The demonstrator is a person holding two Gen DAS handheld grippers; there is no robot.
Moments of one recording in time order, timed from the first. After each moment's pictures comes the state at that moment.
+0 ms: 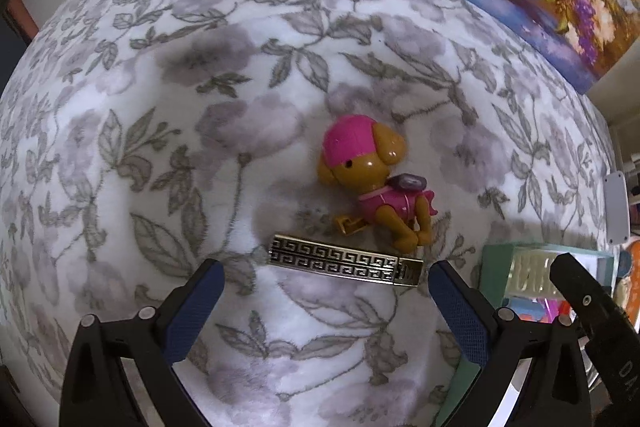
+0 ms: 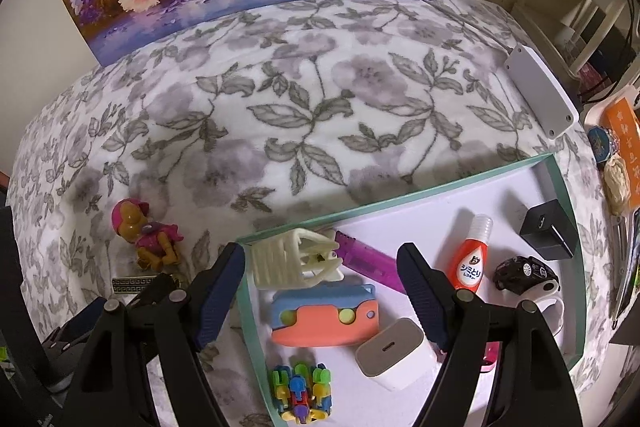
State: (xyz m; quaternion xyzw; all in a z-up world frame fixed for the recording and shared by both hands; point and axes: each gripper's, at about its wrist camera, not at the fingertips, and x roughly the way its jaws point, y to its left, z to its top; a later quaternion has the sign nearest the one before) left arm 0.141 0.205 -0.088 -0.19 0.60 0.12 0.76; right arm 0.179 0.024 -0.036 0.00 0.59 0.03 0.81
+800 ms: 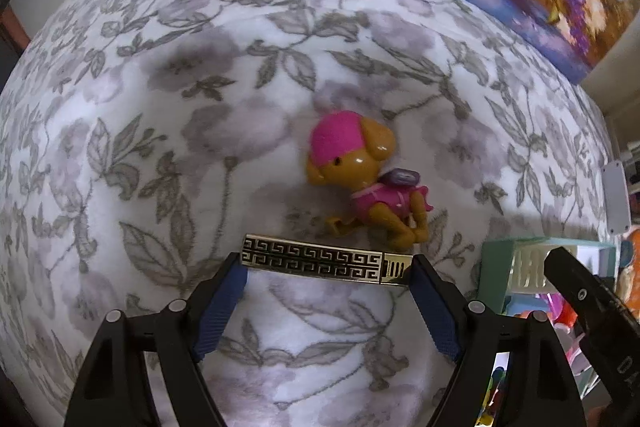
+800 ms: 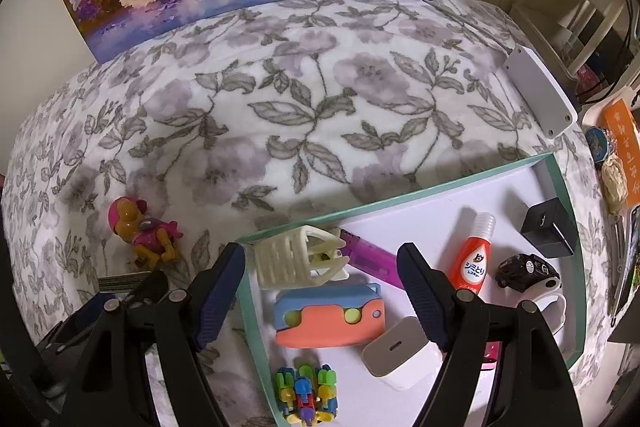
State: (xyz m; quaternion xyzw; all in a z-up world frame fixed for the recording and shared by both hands) left arm 0.143 0.198 -0.091 -0.18 0.60 0.11 0.77; right arm 0.178 0.030 -0.038 -0.01 0.58 0.03 0.81
